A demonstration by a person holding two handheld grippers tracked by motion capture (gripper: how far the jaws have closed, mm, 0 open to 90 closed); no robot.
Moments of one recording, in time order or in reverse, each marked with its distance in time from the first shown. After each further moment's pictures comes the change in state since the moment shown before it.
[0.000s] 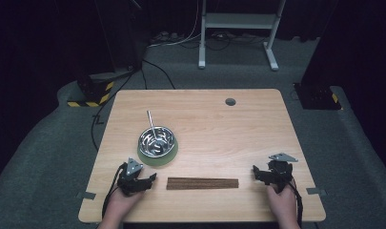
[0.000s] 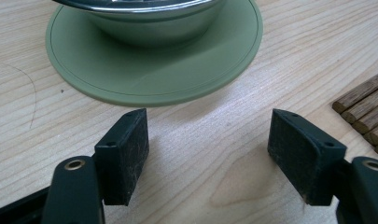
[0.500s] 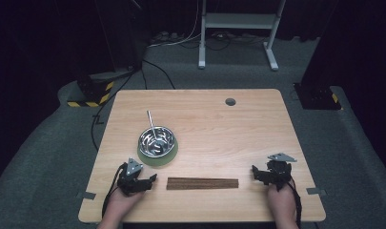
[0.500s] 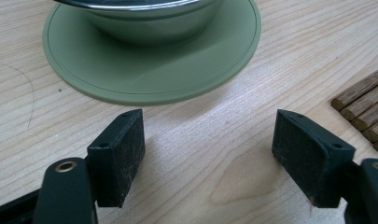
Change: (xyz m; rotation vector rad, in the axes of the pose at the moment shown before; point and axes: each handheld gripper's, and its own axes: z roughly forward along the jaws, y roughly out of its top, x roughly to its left) left arm 0.000 0.000 0.000 0.005 -0.006 0.003; right arm 0.003 0.000 0.002 -0.013 -0.004 -0.014
